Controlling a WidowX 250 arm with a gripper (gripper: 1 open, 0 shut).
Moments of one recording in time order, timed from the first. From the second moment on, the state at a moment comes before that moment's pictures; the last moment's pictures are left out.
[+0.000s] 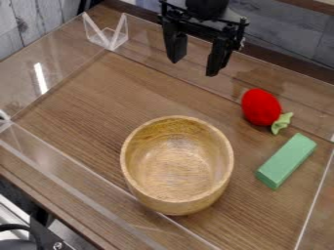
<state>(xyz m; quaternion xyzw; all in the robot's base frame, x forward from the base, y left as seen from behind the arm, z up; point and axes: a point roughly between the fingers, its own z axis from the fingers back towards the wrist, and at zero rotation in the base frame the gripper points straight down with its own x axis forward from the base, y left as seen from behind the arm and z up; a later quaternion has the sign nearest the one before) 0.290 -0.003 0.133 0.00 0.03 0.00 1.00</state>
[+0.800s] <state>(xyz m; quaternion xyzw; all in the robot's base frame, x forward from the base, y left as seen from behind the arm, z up) 0.336 -0.086 0.074 -0.01 0.06 -0.06 1.00</state>
